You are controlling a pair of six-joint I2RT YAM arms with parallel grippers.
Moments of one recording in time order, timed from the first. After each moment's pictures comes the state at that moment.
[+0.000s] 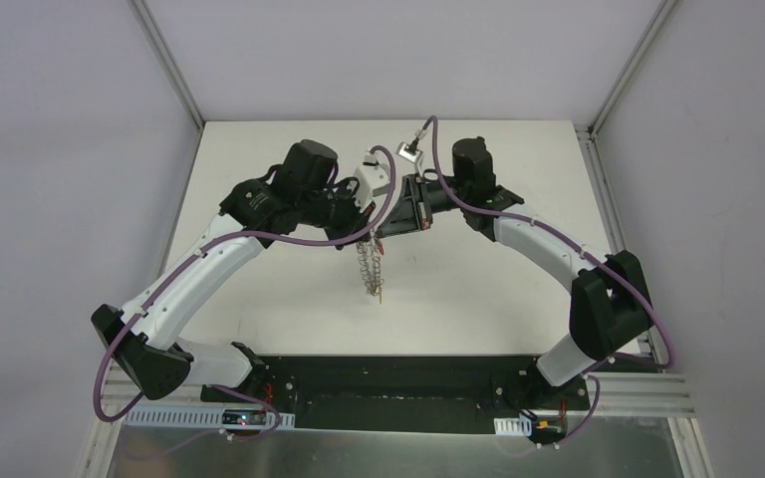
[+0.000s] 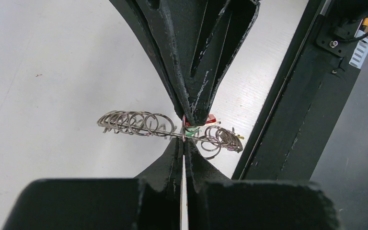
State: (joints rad) left arm -0.68 1.30 1.46 -0.88 0.39 0.23; right arm 0.56 1.58 1.18 0.14 -1.23 0.63
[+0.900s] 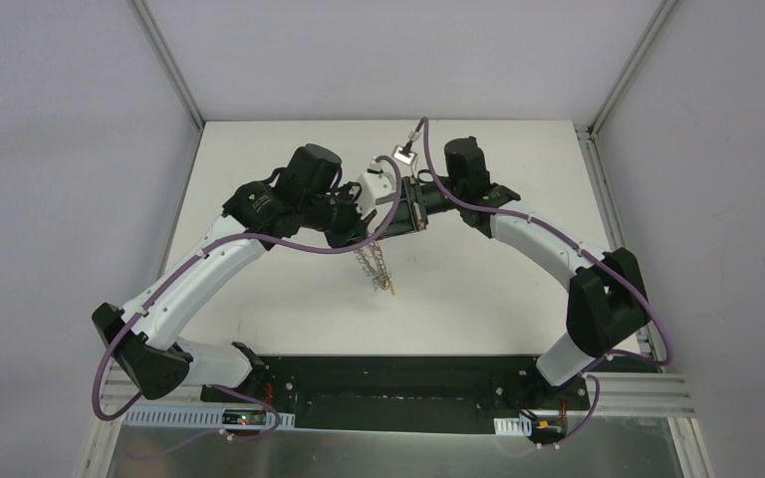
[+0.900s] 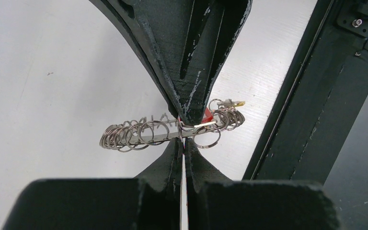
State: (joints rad) left arm -0.70 1.30 1.44 -0.90 0.35 0.31; right arm 0.57 1.61 1.22 -0.01 -1.19 0.56
